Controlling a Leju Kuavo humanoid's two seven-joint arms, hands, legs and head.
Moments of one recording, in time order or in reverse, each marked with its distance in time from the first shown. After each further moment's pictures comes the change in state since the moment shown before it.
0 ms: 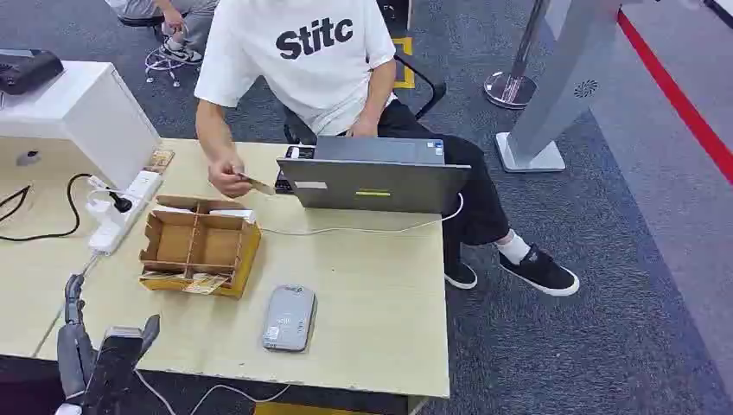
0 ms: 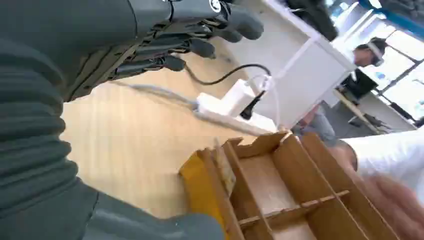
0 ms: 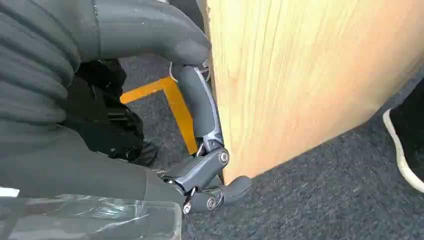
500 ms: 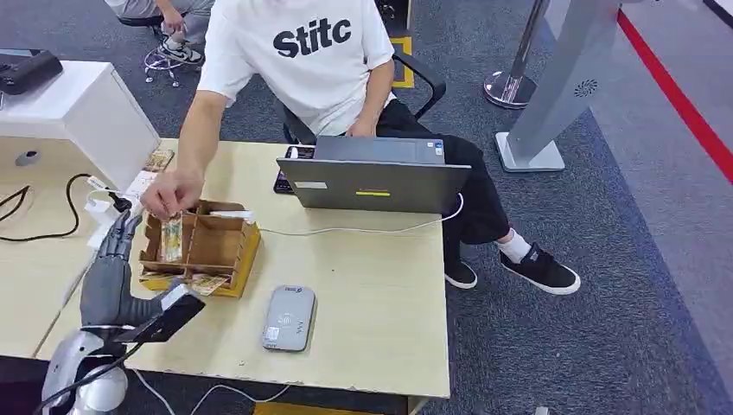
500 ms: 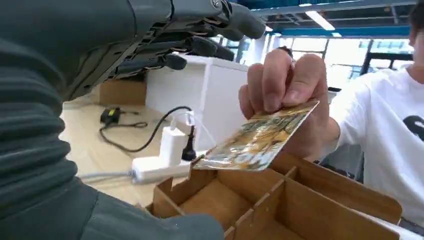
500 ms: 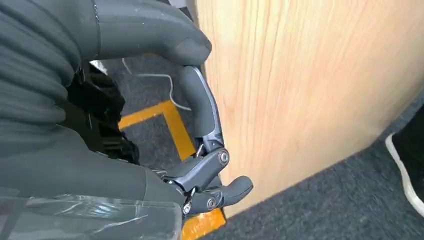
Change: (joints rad) left arm -0.161 0.240 -0.232 0.013 -0.420 0.016 0.186; right arm -0.031 0.012 -0.034 0.016 -0.003 0.068 0.029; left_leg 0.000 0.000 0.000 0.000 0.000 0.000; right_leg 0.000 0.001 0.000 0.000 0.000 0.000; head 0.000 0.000
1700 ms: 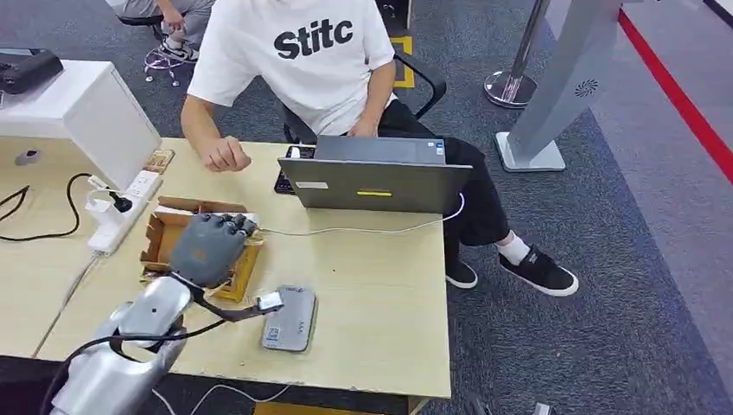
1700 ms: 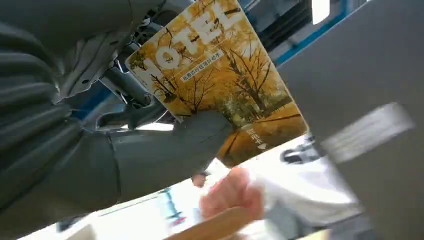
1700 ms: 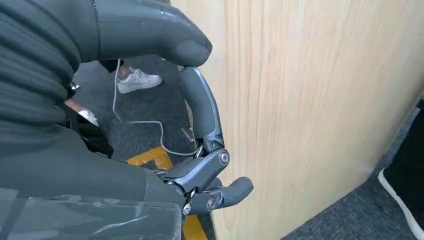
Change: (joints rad) left arm -0.291 0.135 -0.574 0.081 -0.632 0.007 0.203; right arm -0.032 0.016 -0.069 0.025 -0.081 0.123 0.043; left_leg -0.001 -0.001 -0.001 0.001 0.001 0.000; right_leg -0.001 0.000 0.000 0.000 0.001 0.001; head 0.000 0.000
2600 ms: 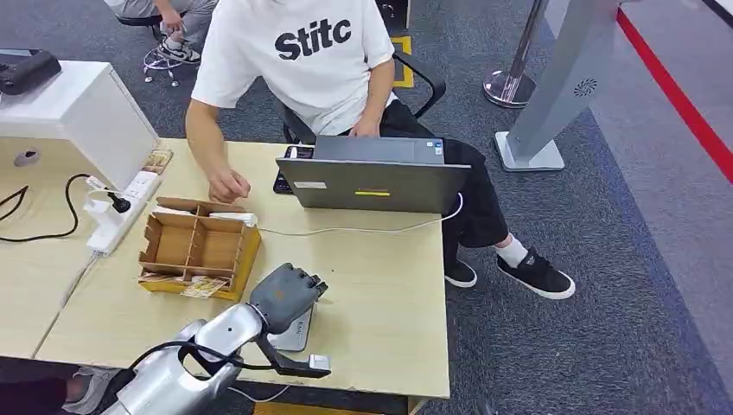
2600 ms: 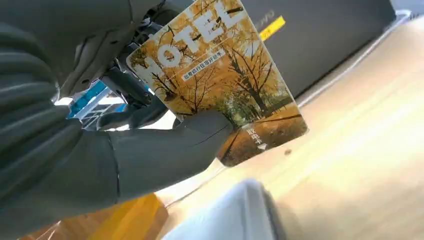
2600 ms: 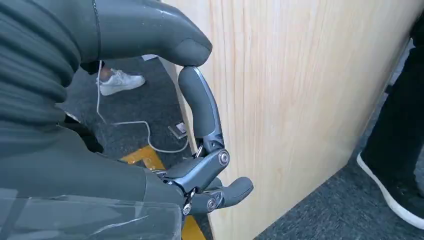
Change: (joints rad) left arm -0.068 -0.053 -0.299 0.184 0.133 -0.202 -0.030; right arm 0.016 -0.004 -0.023 0.000 -0.044 -0.007 -0.028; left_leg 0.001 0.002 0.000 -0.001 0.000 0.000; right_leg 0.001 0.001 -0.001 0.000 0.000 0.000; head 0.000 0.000
